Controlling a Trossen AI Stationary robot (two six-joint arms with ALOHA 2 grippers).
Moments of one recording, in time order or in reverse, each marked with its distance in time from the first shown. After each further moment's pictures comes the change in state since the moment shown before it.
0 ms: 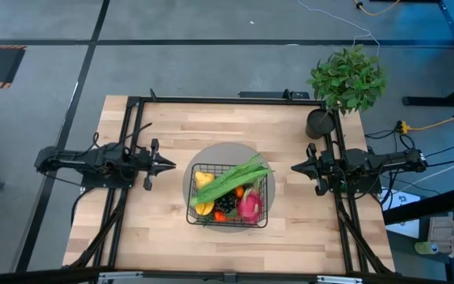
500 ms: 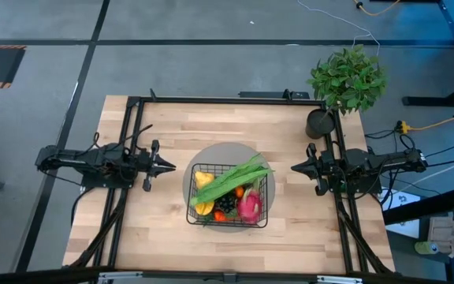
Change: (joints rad) left arm -0.014 0.000 0.000 -0.007 0.009 0.001; right arm 0.000 0.000 0.000 0.000 0.000 0.000
